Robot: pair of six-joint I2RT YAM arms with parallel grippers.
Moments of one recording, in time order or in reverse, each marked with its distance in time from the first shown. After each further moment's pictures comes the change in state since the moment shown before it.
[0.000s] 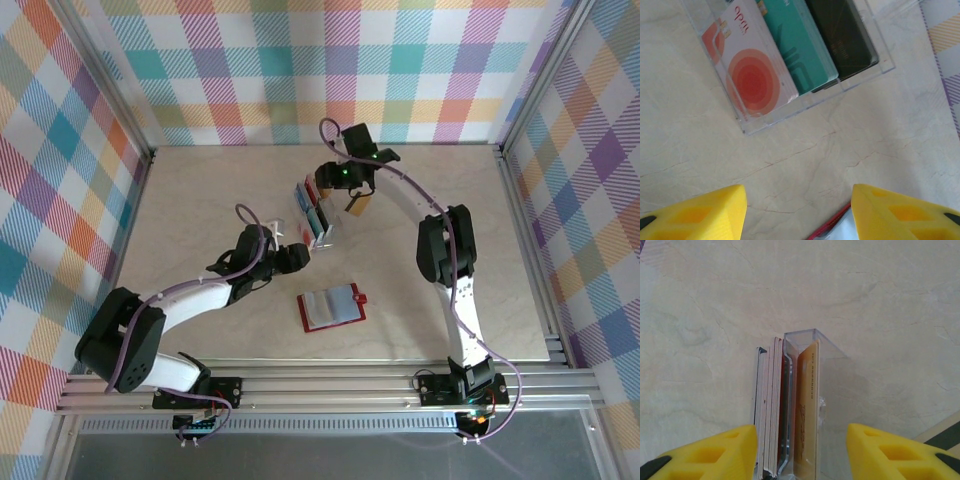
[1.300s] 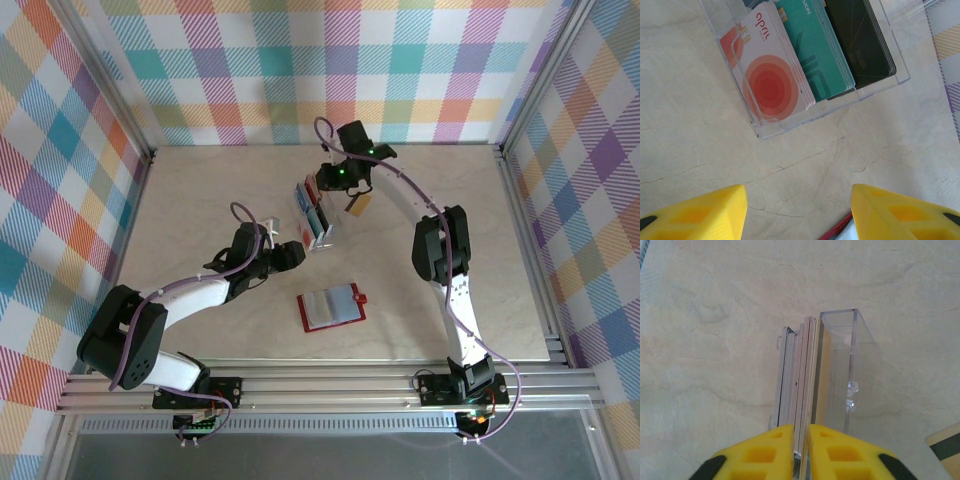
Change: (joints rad) left arm 0.047 0.006 0.000 0.000 0.033 -0.004; right arm 0.014 0.042 0.108 -0.129 -0.063 -0.044
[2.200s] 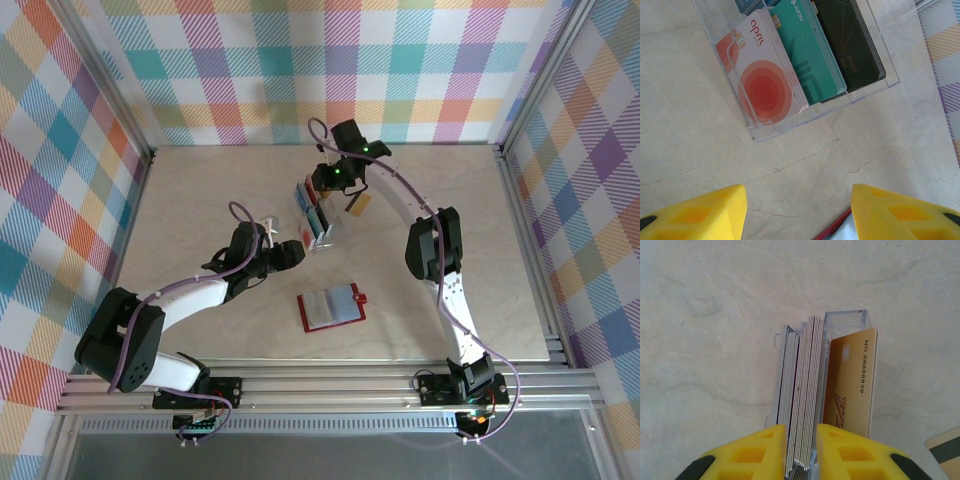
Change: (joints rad) left arm 0.005 -0.017 0.000 0.000 0.011 0.000; right arm 0.014 0.075 0.137 -0.103 0.030 -0.034
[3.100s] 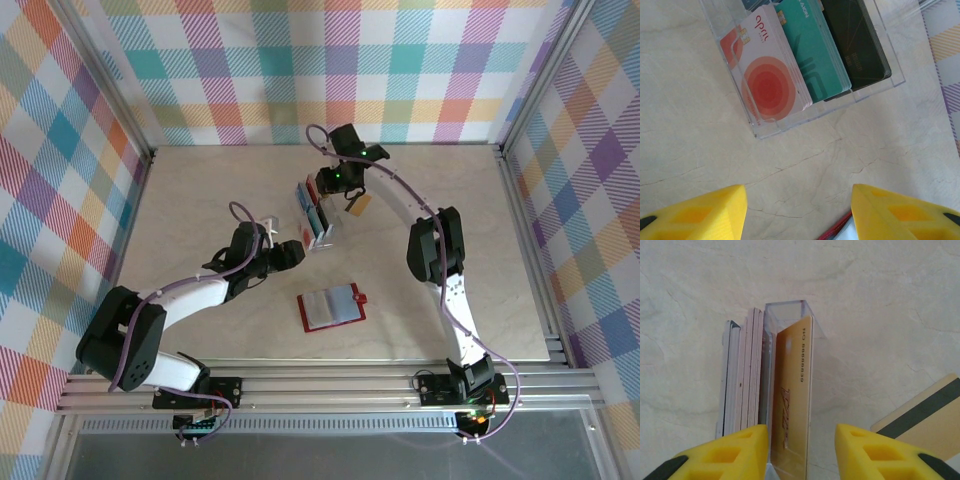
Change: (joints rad) left arm 0.002 0.014 0.000 0.001 -0.003 0.000; right arm 0.016 -0.045 -0.092 0.031 0.208 -0.008
